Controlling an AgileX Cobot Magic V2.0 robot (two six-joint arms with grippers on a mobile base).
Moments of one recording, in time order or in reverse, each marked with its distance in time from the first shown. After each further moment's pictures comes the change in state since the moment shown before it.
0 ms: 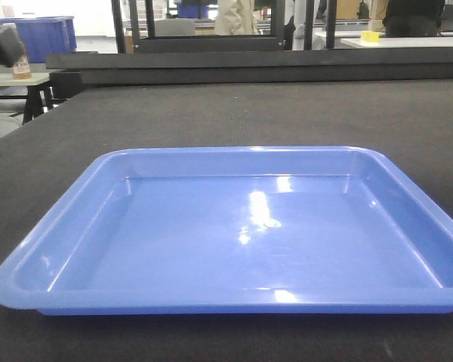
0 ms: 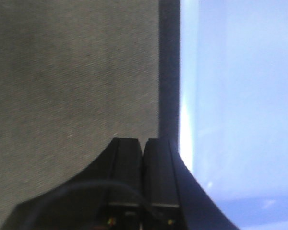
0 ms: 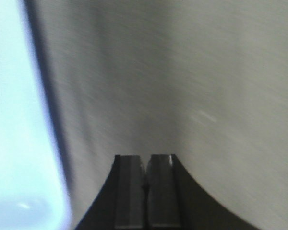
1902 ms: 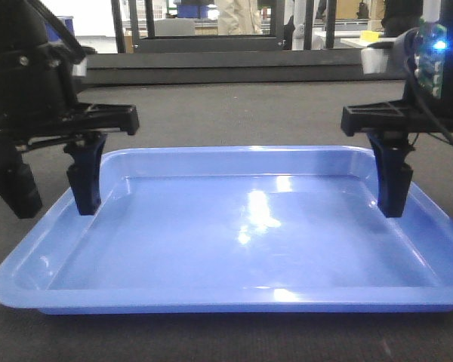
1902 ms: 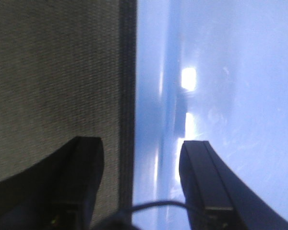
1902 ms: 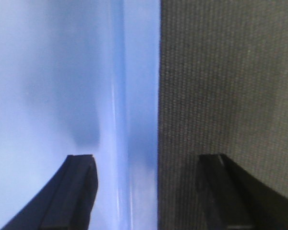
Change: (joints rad) left arm -0.117 0.370 -0.240 0.067 0.083 -0.158; right arm 0.208 0.298 -0.130 -0.039 -0.046 0.130
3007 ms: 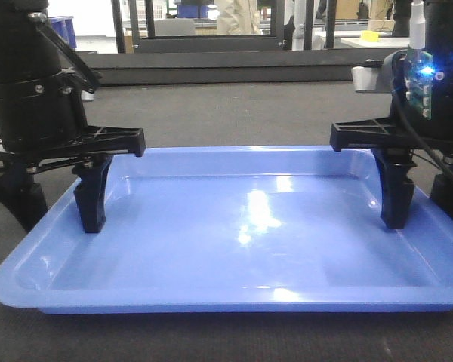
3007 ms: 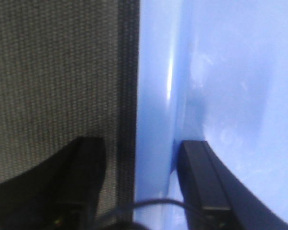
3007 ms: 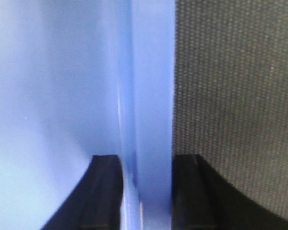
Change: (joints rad) left arm 0.009 0.058 0.000 -0.008 -0.023 0.000; right arm 0.000 0.044 0.000 0.011 -0.054 0.012
